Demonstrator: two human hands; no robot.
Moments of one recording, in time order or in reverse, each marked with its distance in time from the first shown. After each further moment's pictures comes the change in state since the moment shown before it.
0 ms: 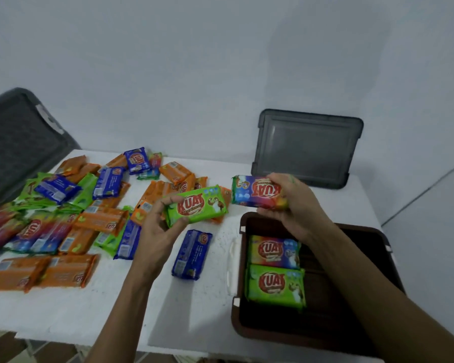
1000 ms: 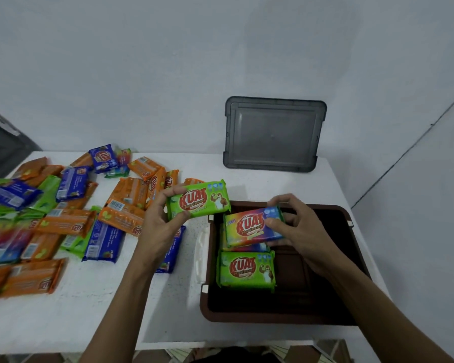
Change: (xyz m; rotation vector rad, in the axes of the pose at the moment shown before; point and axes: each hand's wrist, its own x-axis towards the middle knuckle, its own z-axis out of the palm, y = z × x) left_hand -0.003 -0.001 0.056 -0.029 -0.137 -0.064; right_hand -0.053 0.035 -0.093 -0.424 -0.066 -0.152
